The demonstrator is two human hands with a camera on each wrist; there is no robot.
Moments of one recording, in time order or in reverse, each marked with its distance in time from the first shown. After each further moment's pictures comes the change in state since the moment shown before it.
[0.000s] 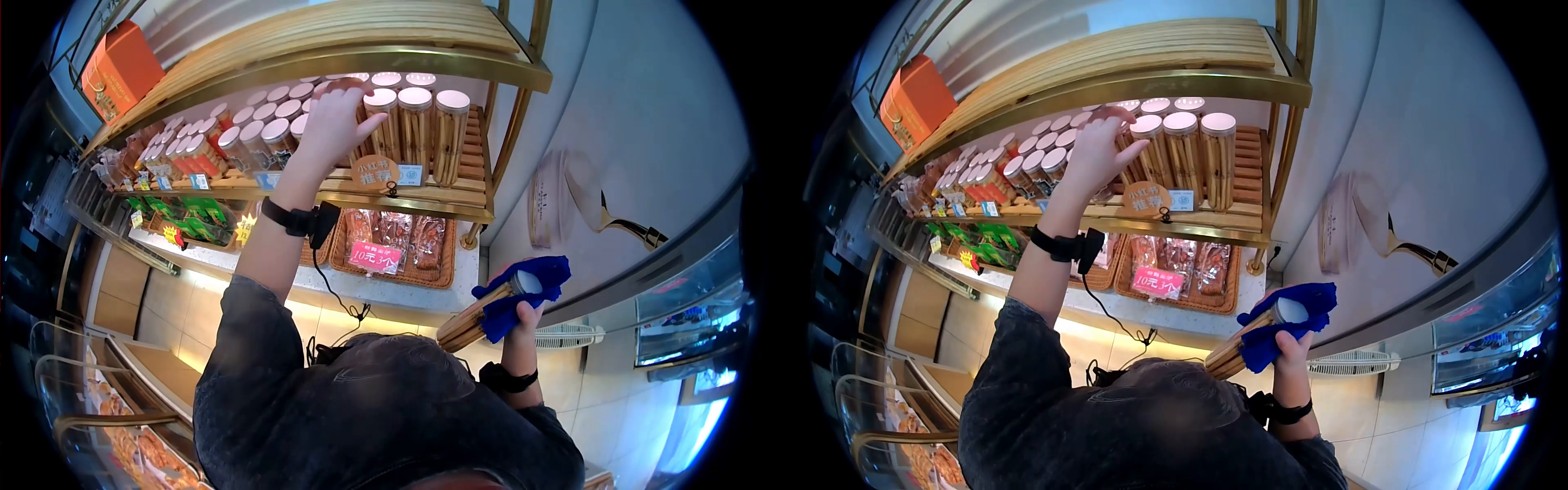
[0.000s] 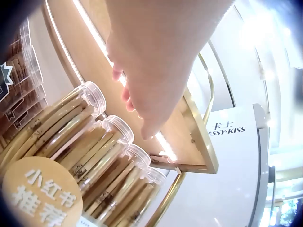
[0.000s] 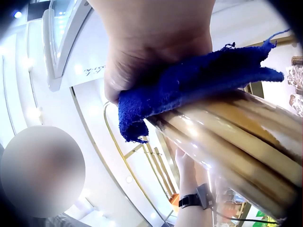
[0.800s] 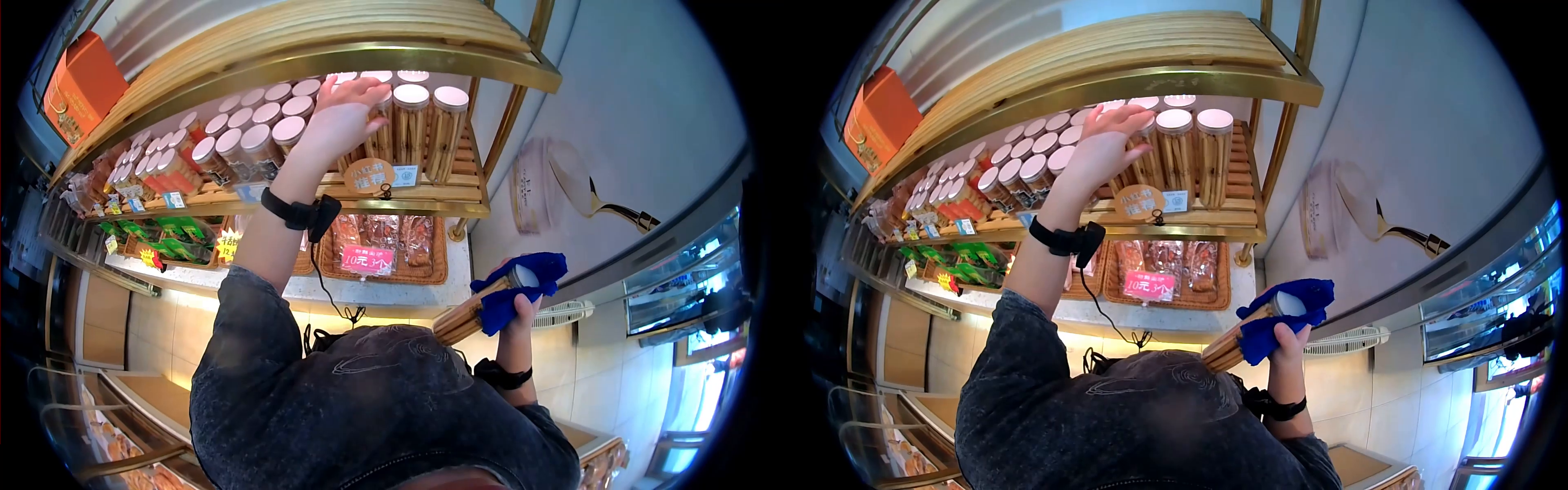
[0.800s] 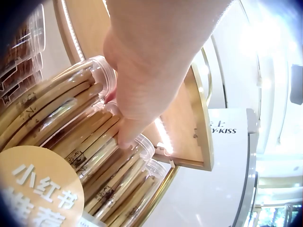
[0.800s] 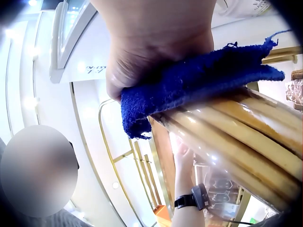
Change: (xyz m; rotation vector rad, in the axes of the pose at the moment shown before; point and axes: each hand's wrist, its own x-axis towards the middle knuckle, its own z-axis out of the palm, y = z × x) left_hand 0.013 -0.021 0.033 -0.069 -0.164 0.157; right_hand -0.003 0.020 0.027 -0.049 0.198 -0.068
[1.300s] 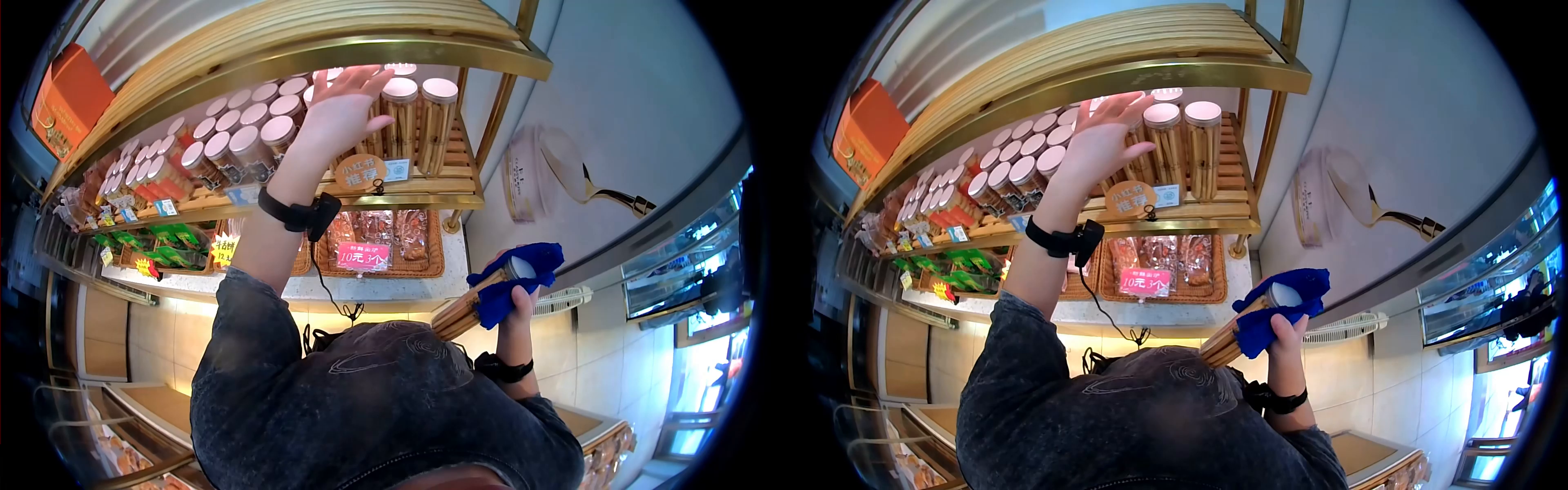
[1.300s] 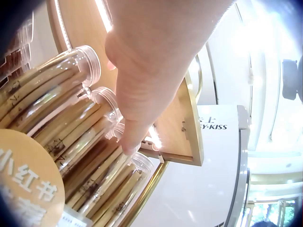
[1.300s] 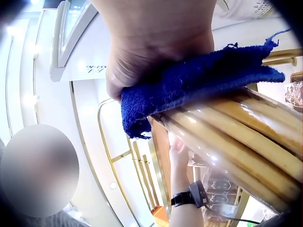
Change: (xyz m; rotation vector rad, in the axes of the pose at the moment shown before) left_hand 0.007 0.020 -0.008 0.055 0.020 -0.022; right_hand -0.005 0.003 -0.002 -0.085 0.005 0.007
